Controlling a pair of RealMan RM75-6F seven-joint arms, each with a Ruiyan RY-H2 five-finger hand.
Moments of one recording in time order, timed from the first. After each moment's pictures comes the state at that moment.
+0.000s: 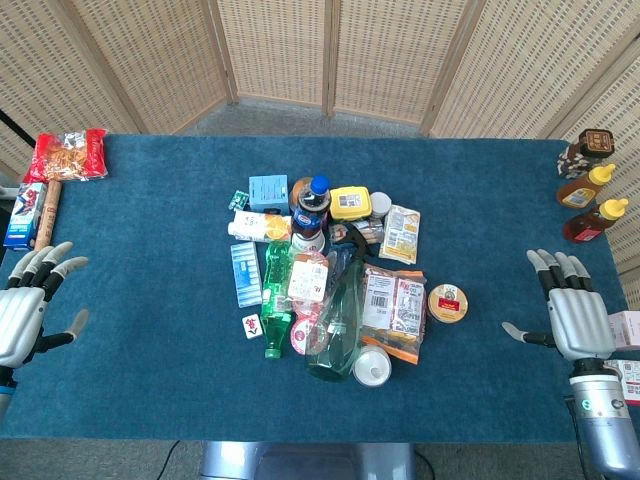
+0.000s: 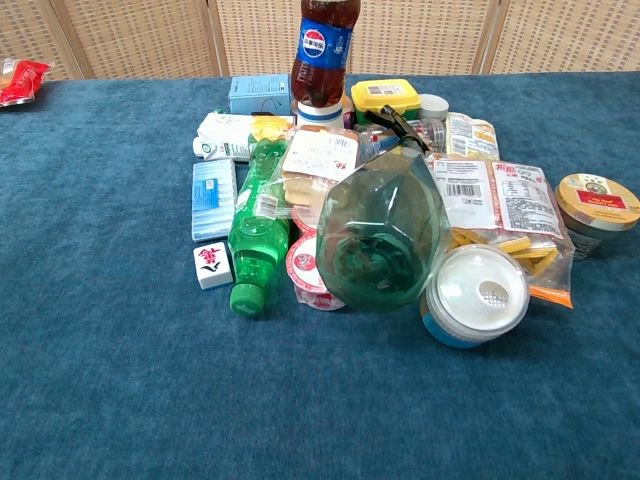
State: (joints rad) left arm -0.22 -0.83 -0.08 -2.06 1.34 1.34 0.06; right arm 0.25 -1.03 0.15 -1.85 -1.24 1.32 -0.25
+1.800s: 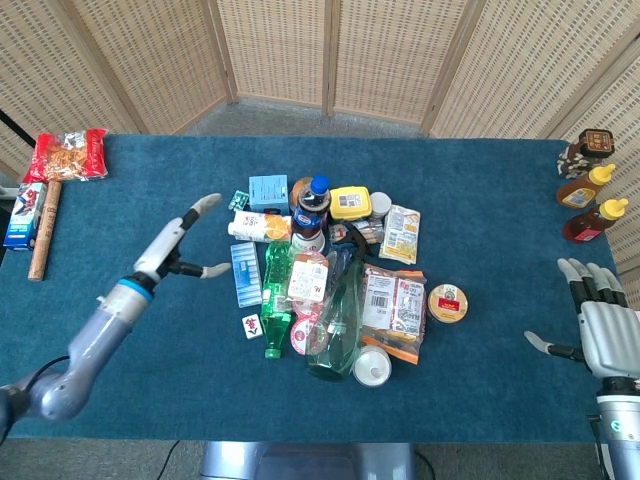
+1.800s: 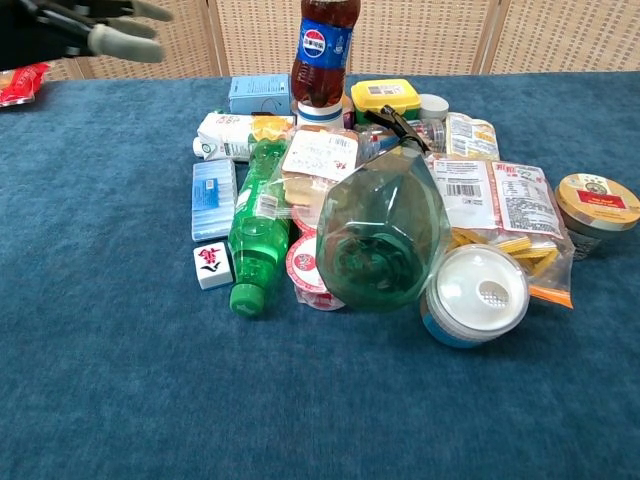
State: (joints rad) left arm -0.69 -1.22 -0.36 -1.73 1.00 0.79 -0.51; right arm 0.17 -0.95 0.13 -1.91 -1.26 1.40 -0.17
